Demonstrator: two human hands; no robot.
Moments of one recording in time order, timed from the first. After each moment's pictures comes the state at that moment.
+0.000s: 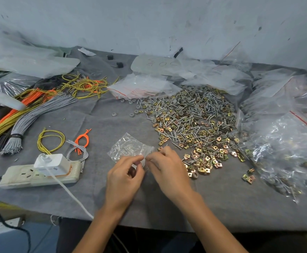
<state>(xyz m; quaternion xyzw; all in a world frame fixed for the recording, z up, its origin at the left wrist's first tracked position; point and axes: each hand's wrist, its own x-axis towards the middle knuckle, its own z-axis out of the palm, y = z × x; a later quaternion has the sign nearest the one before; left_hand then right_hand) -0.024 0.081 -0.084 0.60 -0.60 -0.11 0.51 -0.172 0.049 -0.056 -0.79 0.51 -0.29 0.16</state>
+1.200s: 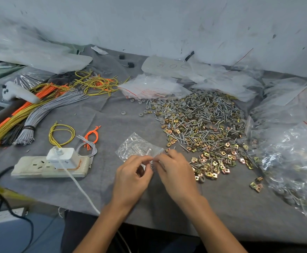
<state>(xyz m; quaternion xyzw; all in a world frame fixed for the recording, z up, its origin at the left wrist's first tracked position) -0.023 0.079 -0.088 0.59 -0.61 -0.12 0.52 -0.169 0.051 -0.053 -0.81 0.52 -0.25 0.13</state>
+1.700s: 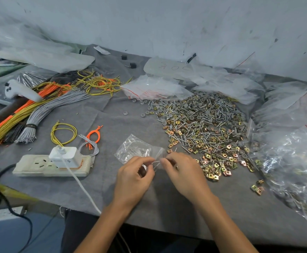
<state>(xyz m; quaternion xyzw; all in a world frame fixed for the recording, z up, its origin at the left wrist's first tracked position) -0.022 0.079 -0.090 0.59 -0.60 -0.14 0.53 -0.188 0.037 -0.051 -0.78 0.56 -0.23 0.18</state>
